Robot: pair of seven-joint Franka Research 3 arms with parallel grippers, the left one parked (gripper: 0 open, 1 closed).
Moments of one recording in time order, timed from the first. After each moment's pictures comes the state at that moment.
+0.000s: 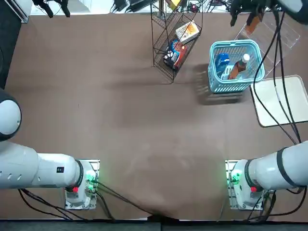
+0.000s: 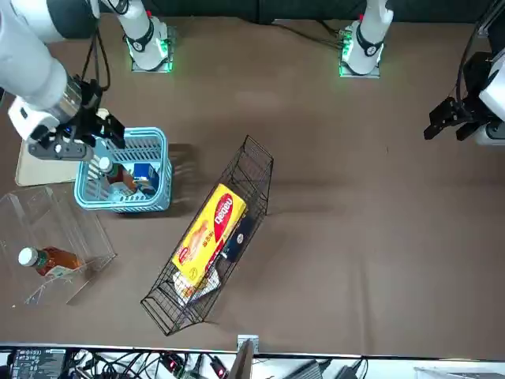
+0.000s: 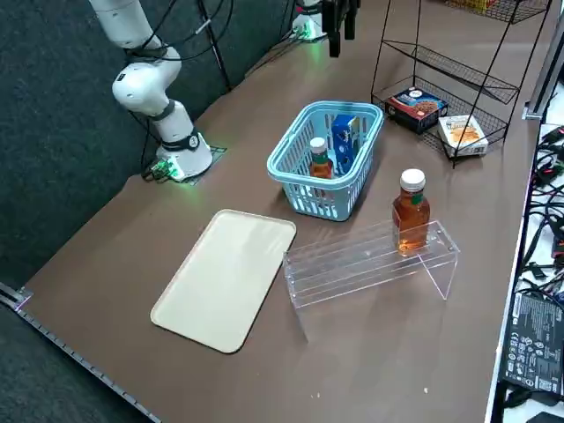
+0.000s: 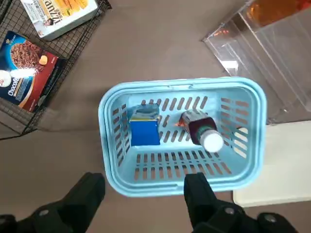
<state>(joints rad) 0.19 0.06 0.02 -1.63 -0.02 1.63 0.23</state>
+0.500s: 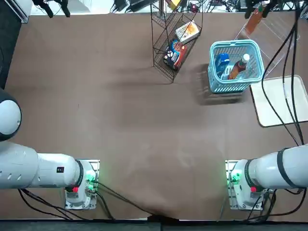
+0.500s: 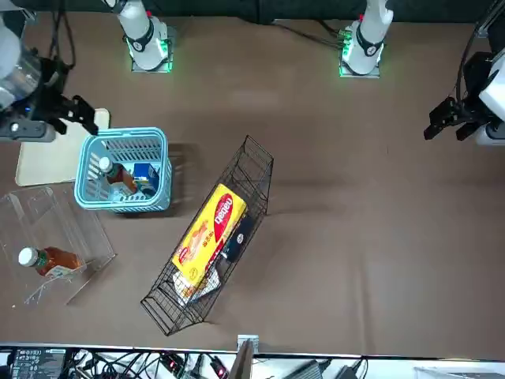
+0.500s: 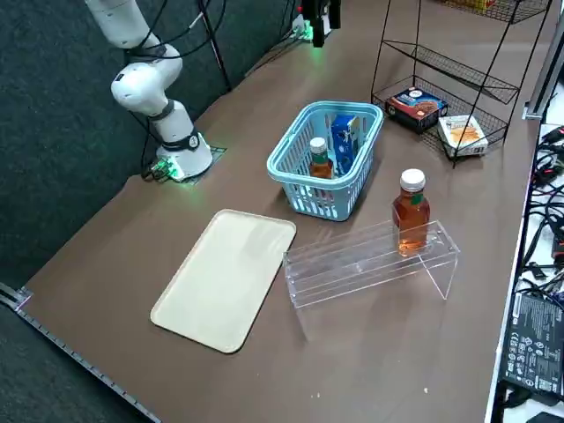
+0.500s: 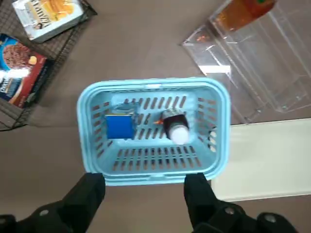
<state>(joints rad) 0.12 0.01 -0.01 -1.60 -0.02 1.57 0.11</state>
